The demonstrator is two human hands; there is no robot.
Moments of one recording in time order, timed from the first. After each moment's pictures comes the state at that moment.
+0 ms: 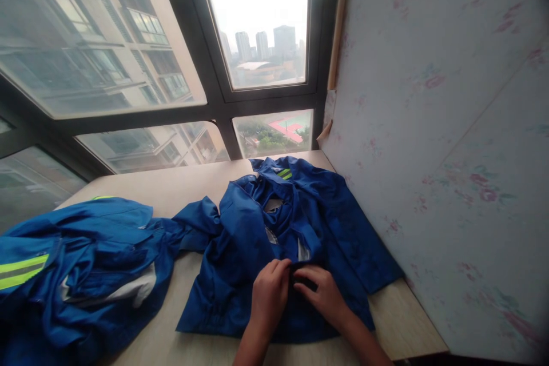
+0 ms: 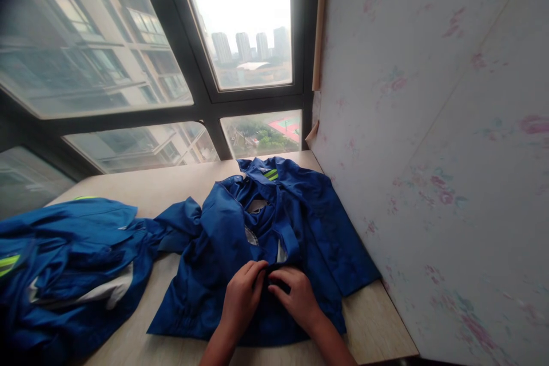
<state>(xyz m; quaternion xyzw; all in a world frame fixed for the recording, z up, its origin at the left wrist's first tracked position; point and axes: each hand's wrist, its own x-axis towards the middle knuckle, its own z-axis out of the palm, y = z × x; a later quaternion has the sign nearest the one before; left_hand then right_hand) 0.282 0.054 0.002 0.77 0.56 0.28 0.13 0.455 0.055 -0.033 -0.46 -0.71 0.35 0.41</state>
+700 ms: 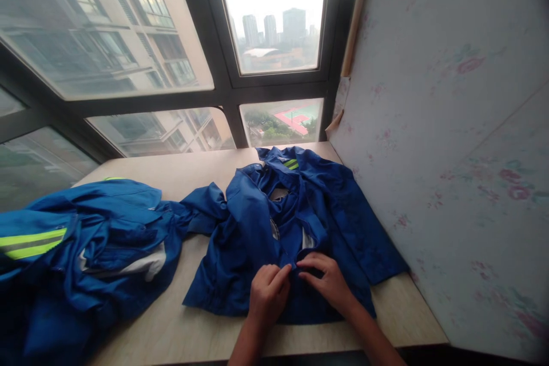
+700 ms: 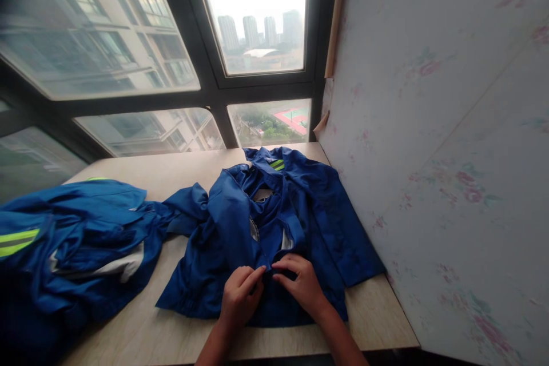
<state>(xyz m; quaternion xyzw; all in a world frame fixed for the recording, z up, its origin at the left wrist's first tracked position) 0.267 0.028 -0.024 0.79 0.48 0.38 -0.05 0.461 0.054 -0.022 -0.42 -0.69 0.40 0.43</state>
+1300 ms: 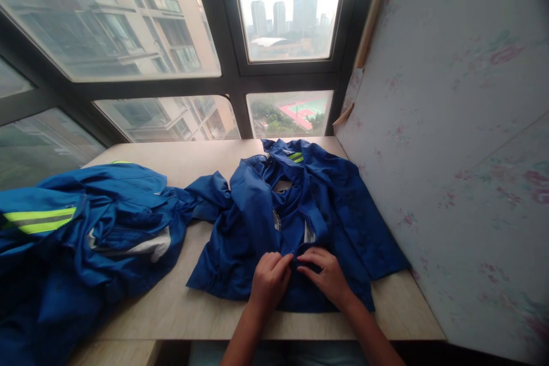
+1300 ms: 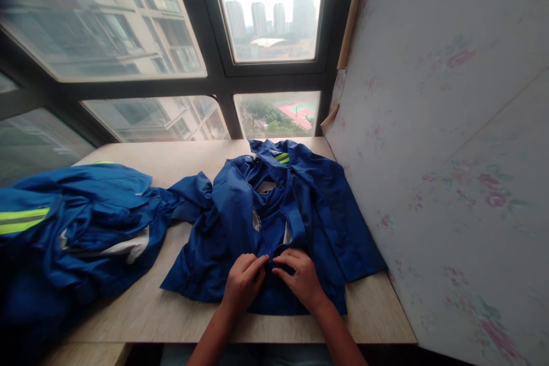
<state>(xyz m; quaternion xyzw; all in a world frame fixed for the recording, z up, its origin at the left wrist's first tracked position) 0.268 0.028 -0.028 0.80 0.50 0.34 -0.03 0.459 0.049 -0.032 -0.43 -0.72 0.35 0.41</state>
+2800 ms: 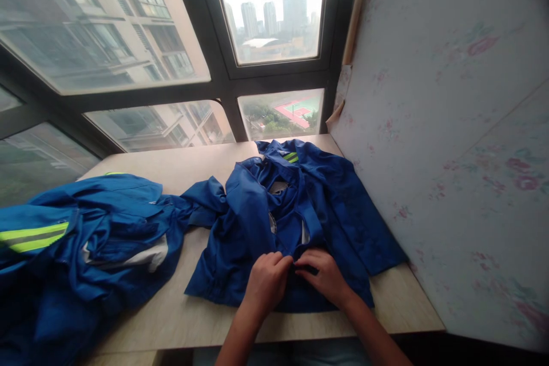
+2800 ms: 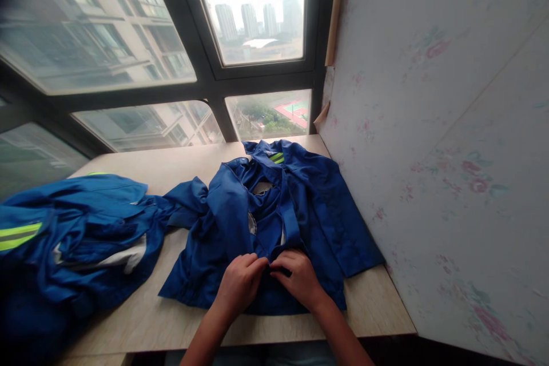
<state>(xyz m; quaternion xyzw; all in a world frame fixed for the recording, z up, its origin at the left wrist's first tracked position) 0.265 0.031 0.012 0.84 0.52 0.13 0.06 0.458 0.049 -0.036 -0.40 -0.75 0.33 0.41</state>
